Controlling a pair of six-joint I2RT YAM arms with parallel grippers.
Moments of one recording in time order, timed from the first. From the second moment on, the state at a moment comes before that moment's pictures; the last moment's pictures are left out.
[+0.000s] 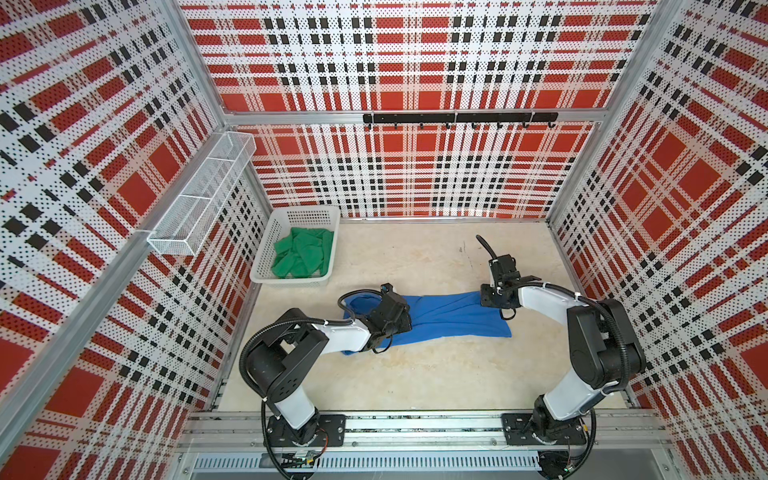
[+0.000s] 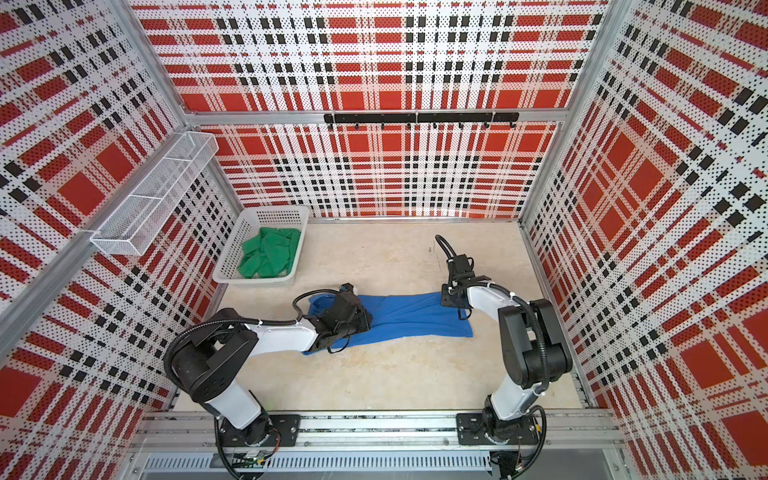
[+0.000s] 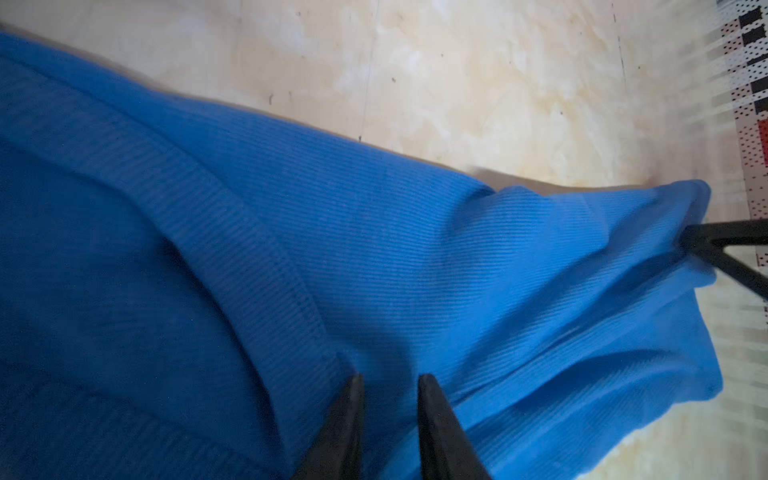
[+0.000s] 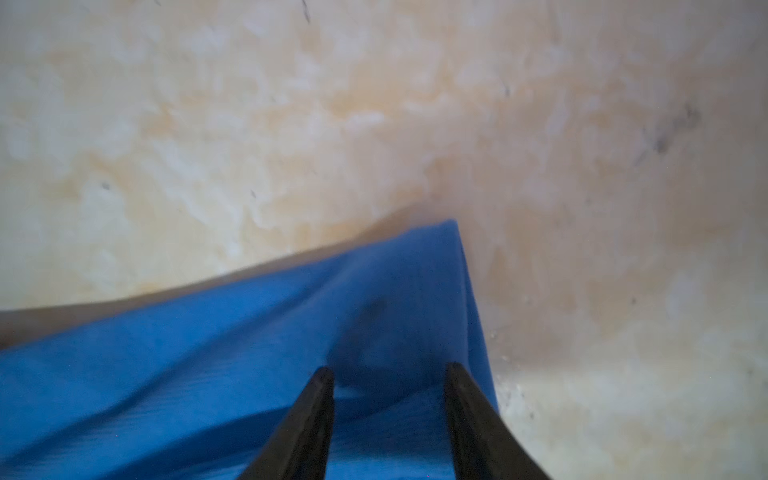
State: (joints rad) left arm -0.73 1.67 0.69 0.17 -0.08 -0.84; right arm 0.21 1.66 0.92 -0.40 0.09 0.33
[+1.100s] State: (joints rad) left arm -0.67 1.63 0.57 0.31 -0.11 -0.90; right arm 0.22 1.70 0.91 -0.32 0.01 0.48
